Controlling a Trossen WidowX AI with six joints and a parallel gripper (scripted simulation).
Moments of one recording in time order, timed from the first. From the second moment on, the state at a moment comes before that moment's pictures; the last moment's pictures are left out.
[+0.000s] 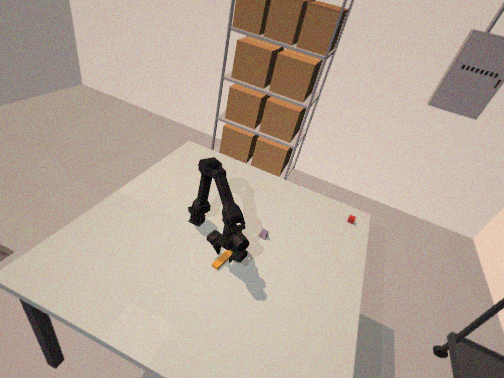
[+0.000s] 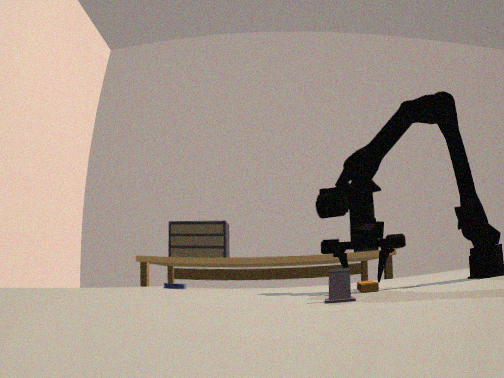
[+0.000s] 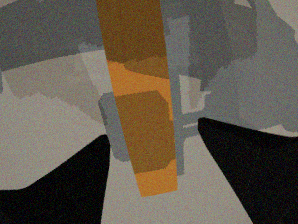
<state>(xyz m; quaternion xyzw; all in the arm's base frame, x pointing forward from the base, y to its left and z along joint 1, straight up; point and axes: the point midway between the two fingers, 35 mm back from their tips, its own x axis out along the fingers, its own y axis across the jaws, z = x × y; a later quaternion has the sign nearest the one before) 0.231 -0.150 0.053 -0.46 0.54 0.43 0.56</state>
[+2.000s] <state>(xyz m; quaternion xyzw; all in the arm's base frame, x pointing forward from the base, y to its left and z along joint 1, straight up) 0.229 -0.149 0.108 -0.45 0.55 0.44 0.55</state>
